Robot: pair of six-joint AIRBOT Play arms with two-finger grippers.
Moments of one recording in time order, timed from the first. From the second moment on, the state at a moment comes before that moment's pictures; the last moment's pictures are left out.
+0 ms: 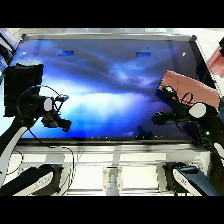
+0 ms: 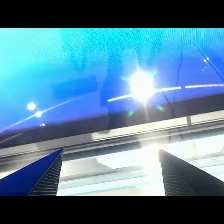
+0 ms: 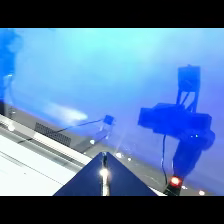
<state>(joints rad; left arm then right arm) -0.20 -1.12 0.82 1.59 -1.34 -1.50 0.05 -0.87 0.71 -1.13 1.16 1.21</state>
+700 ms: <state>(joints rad) -0.20 -1.12 0.82 1.59 -1.34 -1.50 0.05 -0.87 0.71 -1.10 1.13 1.22</state>
